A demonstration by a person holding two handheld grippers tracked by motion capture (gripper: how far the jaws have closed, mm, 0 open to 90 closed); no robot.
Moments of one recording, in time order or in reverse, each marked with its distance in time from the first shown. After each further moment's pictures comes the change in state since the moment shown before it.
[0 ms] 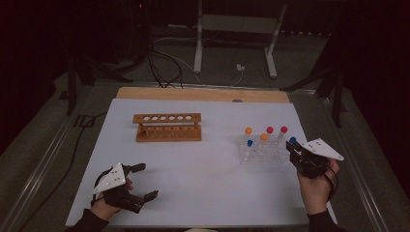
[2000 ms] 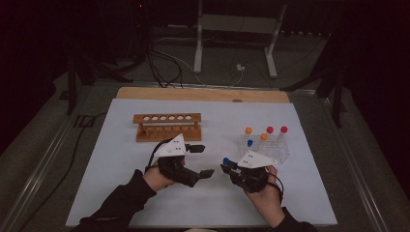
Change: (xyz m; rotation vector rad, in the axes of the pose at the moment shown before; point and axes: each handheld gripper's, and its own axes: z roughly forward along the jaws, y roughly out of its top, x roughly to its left) left arm -0.033 0.115 0.120 0.042 -0.249 0.051; right arm 0.142 0.009 0.021 0.078 0.528 -0.176
